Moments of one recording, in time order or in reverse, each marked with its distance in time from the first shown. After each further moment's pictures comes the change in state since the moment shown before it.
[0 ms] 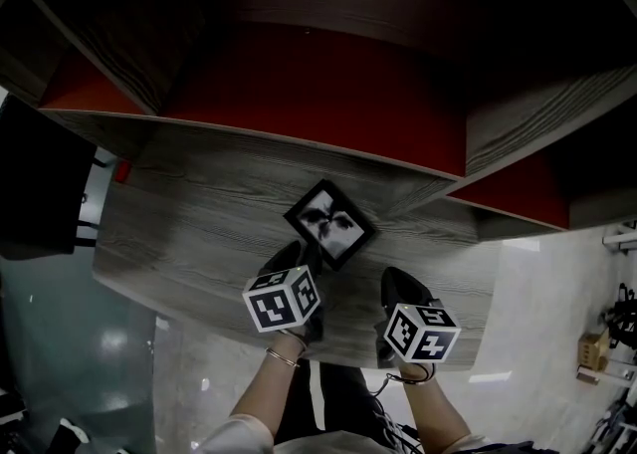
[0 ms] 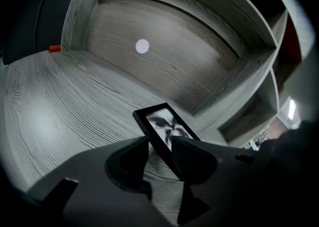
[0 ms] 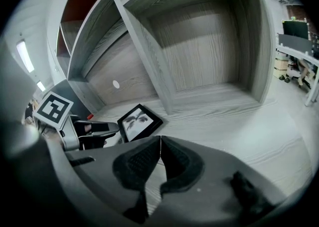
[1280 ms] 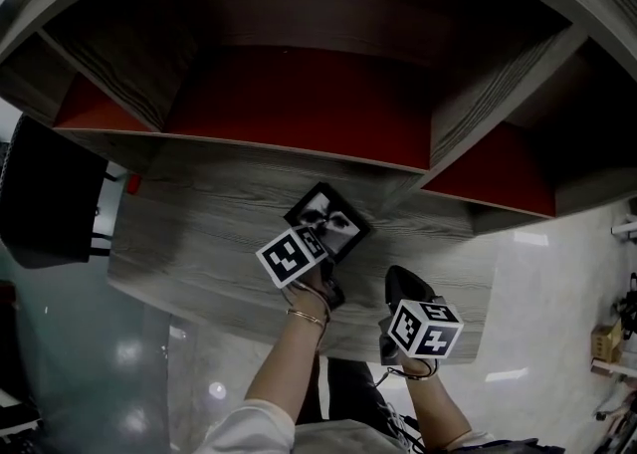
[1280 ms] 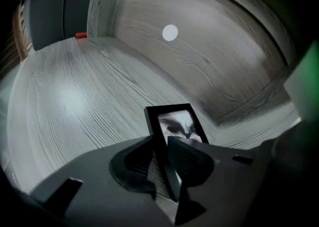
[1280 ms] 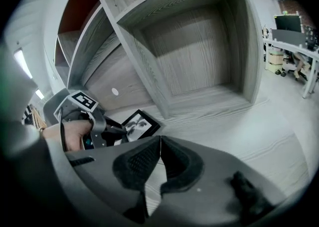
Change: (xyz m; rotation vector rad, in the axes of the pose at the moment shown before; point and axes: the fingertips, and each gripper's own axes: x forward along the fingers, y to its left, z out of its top) left arm 0.027 0.011 0.007 -0.278 0.094 0.249; right arm -0.021 -0.007 0.006 0.064 -0.023 0.008
